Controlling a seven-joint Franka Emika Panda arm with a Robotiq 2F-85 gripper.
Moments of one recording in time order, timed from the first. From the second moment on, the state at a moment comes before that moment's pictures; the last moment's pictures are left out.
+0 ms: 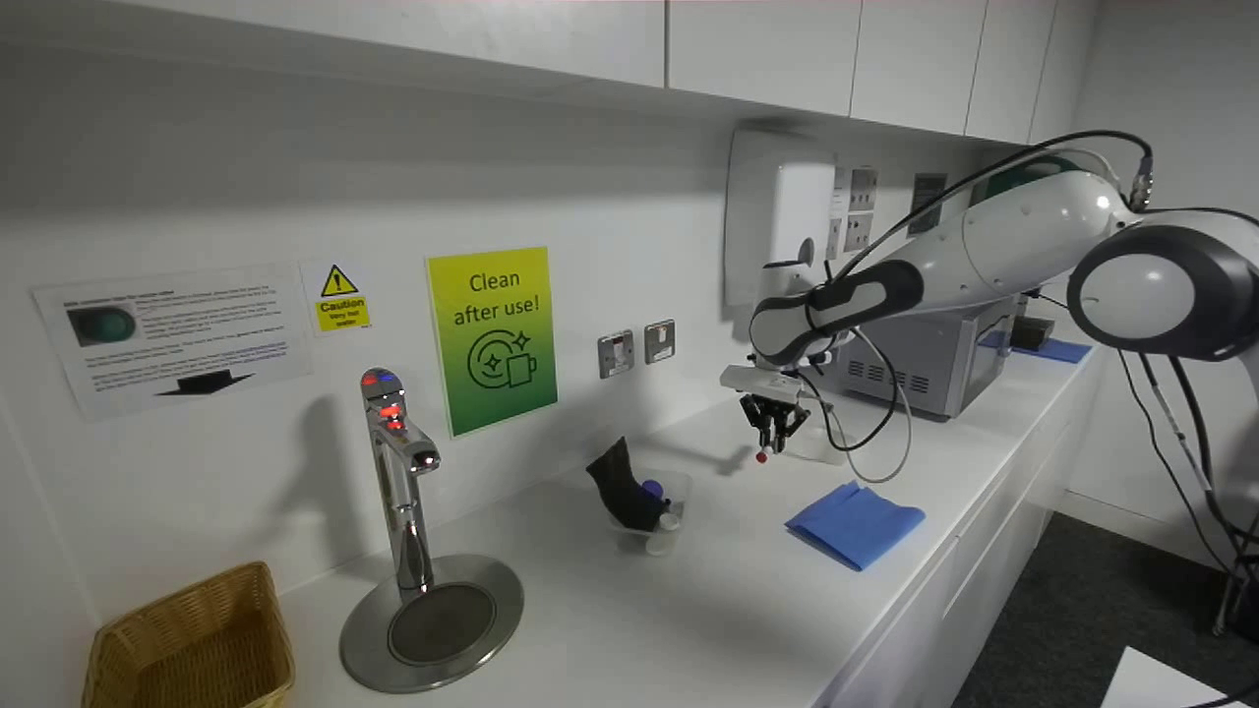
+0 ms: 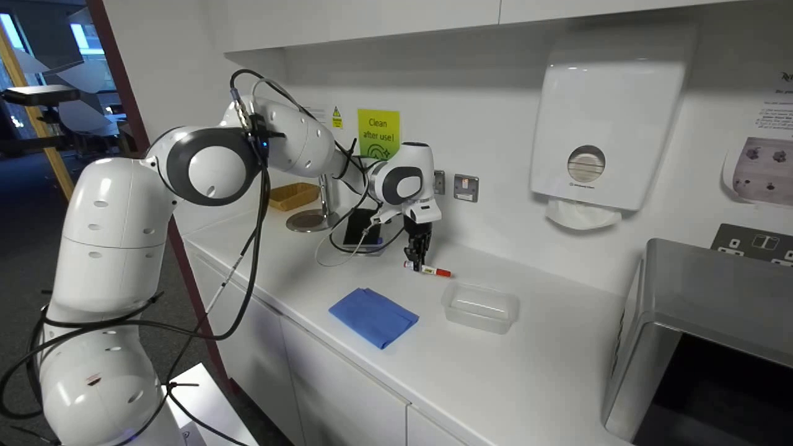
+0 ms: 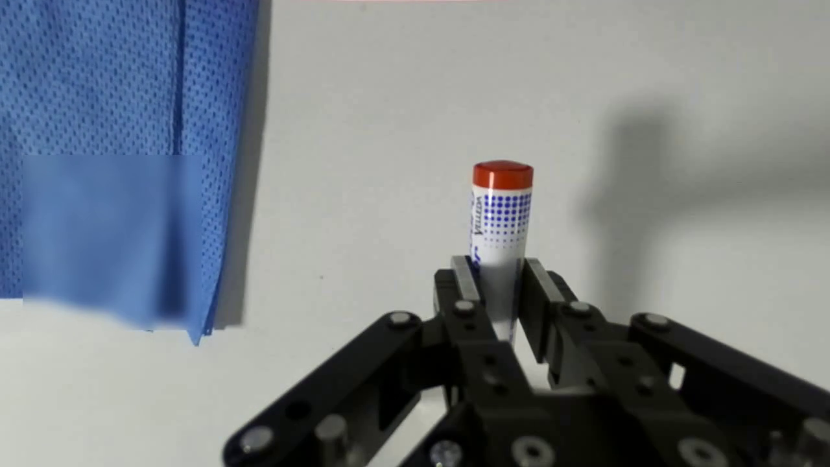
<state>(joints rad) 0.01 0.42 -0.13 -1.67 0.01 2.12 1.23</state>
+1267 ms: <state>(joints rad) -0.10 0.36 -0.19 -1.74 0.02 2.13 1.20</state>
